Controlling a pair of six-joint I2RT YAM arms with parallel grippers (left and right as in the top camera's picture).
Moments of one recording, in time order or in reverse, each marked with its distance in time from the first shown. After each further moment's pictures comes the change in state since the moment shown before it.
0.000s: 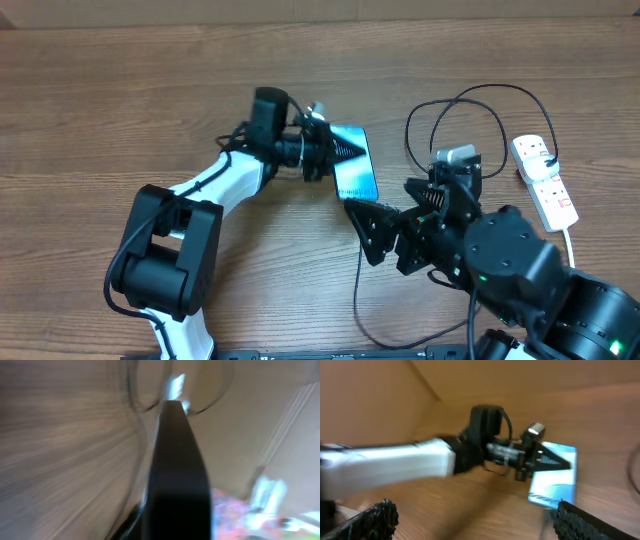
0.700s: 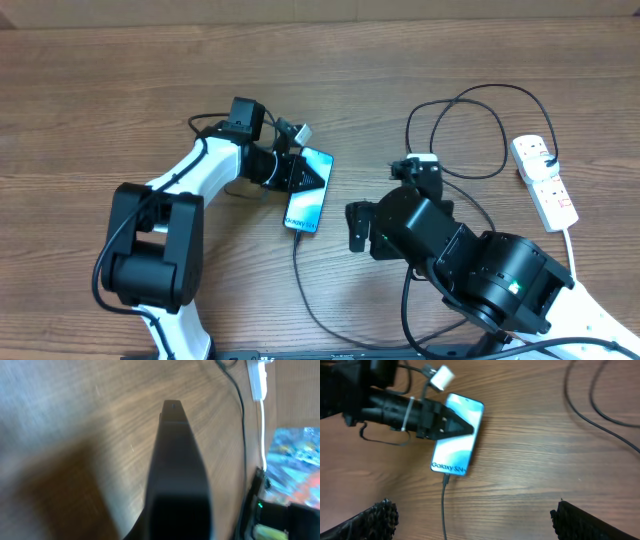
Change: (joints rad) left arm 0.114 0.021 0.064 -0.558 -0.212 1.063; right arm 0.000 0.213 0.000 -0.260 0.101 0.219
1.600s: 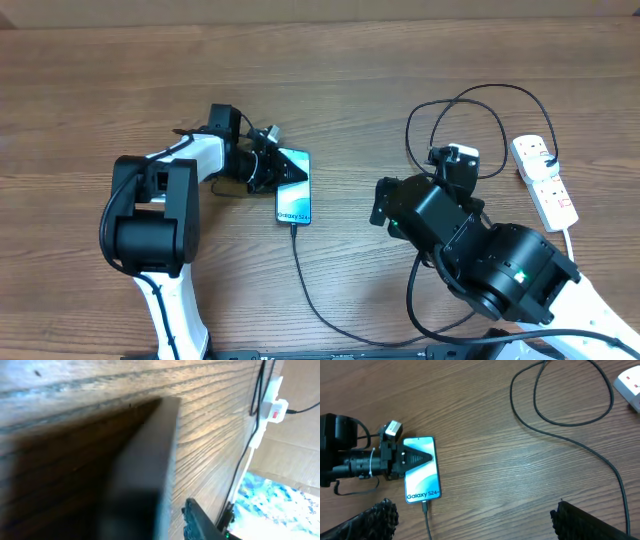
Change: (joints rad) left arm 0.126 0.189 0.037 0.035 0.048 -0.247; right arm -0.082 0.000 0.000 -0.044 0.150 0.140
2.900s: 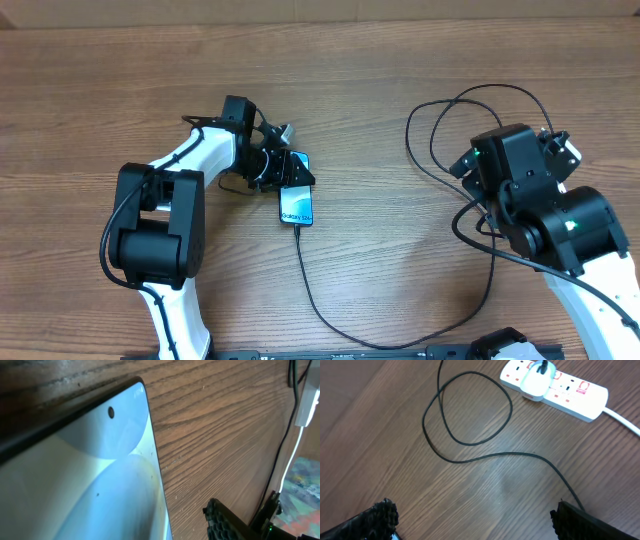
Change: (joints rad) left arm -0.067 -0.058 0.046 -0.147 -0.184 0.143; right arm -0.494 0.007 0.000 -0.081 -0.063 0.126
